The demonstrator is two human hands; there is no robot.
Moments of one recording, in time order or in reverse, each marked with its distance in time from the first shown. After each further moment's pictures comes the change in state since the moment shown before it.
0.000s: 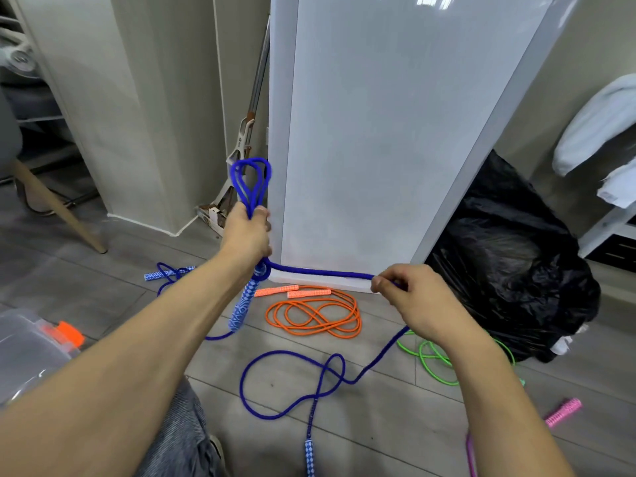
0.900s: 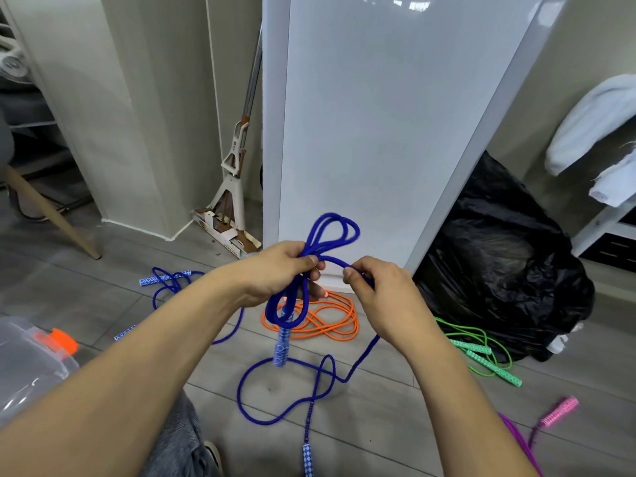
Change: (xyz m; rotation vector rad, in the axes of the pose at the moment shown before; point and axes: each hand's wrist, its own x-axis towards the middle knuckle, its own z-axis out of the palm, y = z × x) left_hand -0.050 0.009 0.010 0.169 -0.758 -0.176; right_hand 0.001 -0.026 0.028 -0.014 0.126 -0.065
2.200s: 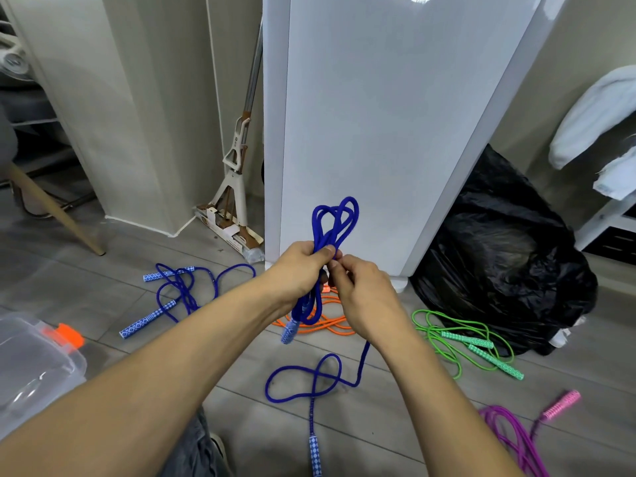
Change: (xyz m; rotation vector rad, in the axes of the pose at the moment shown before) left_hand 0.013 -0.016 0.033 -0.082 0.287 0.077; right_hand -0.006 -0.024 0.019 0.157 -0.069 0.015
